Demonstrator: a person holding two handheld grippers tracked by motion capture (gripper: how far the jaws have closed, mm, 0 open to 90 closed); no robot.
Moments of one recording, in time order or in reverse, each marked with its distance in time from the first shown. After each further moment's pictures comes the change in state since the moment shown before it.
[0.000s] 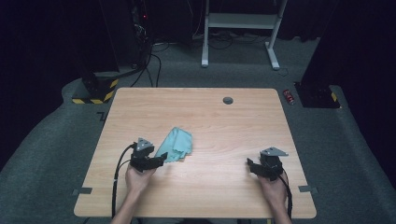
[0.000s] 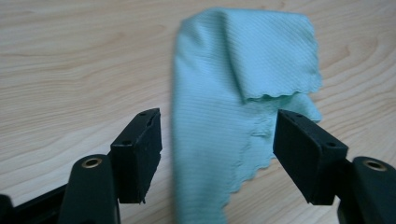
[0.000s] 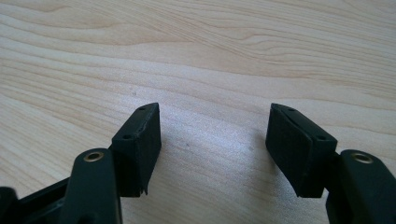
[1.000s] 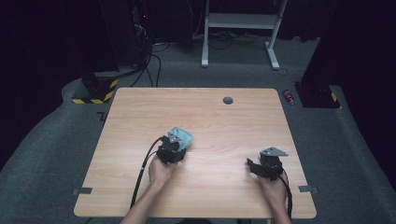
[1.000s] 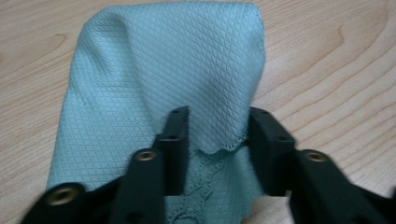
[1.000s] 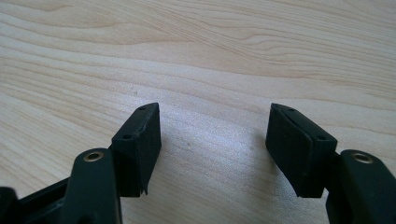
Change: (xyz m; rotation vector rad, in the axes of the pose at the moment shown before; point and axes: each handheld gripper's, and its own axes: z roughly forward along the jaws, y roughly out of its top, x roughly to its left) left arm -0.047 0.030 0.062 0.120 -0.004 0.101; right arm 0.000 0.000 0.000 0.001 0.002 -0.005
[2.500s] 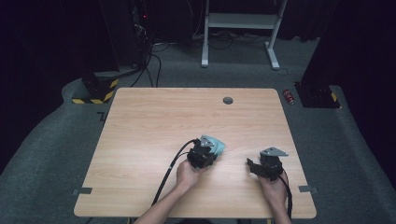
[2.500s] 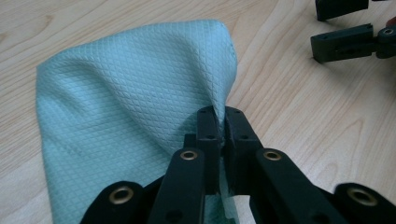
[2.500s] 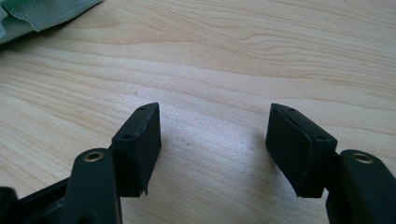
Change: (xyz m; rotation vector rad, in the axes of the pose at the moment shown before) left arm -0.091 0.037 0.023 -0.012 -0.273 0.119; right arm 0.000 0.000 0.000 0.000 0.000 -0.001
